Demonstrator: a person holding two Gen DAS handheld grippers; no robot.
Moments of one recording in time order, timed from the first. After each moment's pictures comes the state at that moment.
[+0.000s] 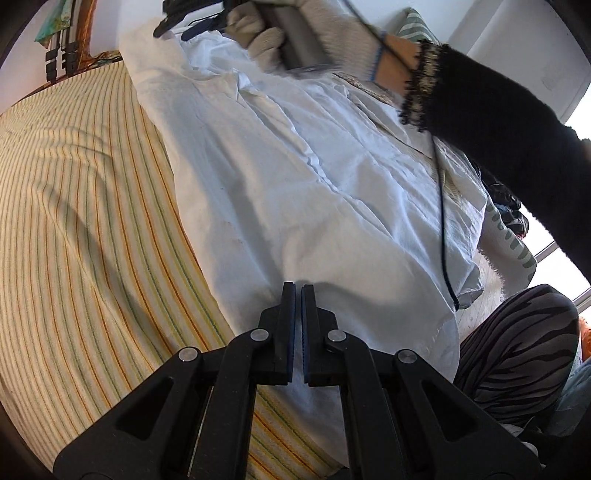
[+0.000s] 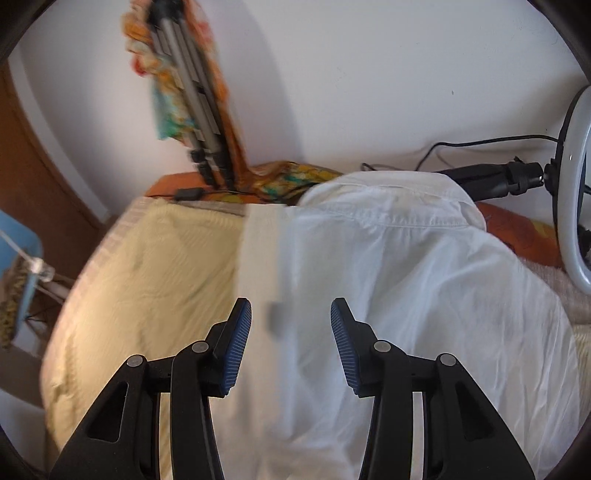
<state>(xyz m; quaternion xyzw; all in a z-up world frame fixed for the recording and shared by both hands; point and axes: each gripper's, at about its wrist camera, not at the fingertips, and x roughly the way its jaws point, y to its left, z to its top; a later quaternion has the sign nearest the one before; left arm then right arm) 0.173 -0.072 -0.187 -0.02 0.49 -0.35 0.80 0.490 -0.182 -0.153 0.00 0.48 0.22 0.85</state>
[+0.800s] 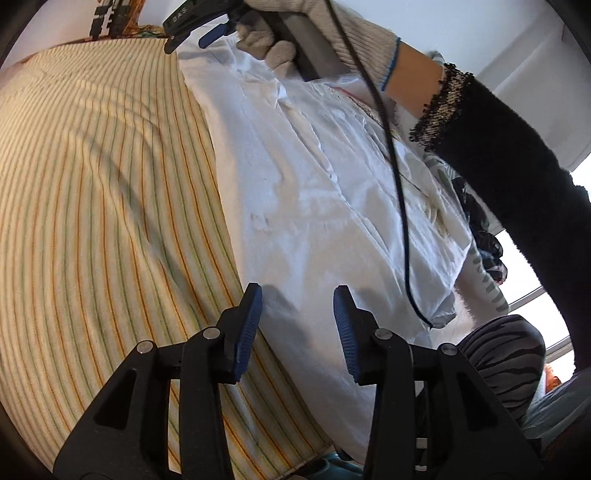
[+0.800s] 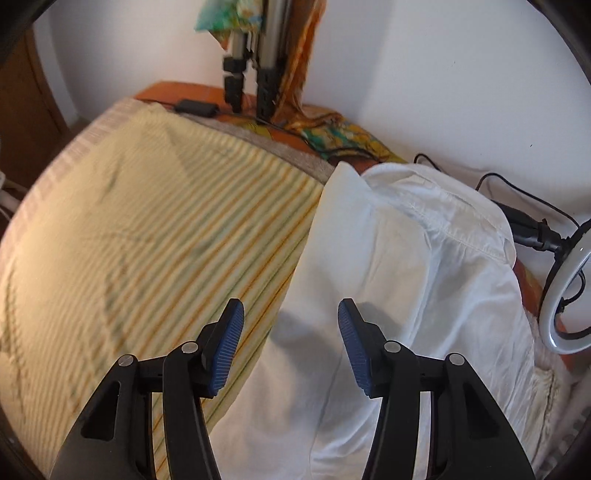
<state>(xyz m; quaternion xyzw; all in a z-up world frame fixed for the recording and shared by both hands) 0.169 -0.024 -0.187 -0.13 0.50 -0.33 0.79 0.481 -0.085 -0.175 -0.20 0.54 0.18 0.80</state>
